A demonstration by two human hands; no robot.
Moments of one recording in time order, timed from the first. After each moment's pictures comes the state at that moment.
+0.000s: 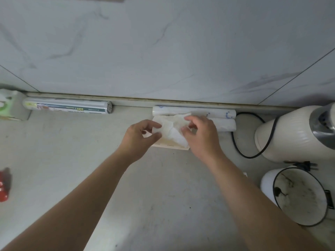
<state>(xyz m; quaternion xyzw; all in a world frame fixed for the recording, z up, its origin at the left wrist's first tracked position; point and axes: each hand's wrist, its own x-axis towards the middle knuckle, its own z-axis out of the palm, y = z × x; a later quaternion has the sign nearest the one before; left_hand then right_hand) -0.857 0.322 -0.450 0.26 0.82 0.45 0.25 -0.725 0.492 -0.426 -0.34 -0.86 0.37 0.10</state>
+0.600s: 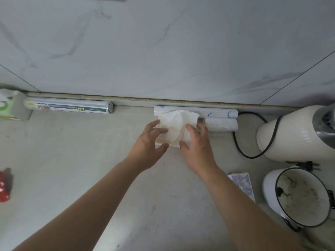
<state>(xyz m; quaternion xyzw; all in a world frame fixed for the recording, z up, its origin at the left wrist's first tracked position) -0.832 0.323 -0.462 0.36 0.83 0.36 0.23 -0.713 0.462 -0.451 -0.36 -0.86 0.36 0.04</state>
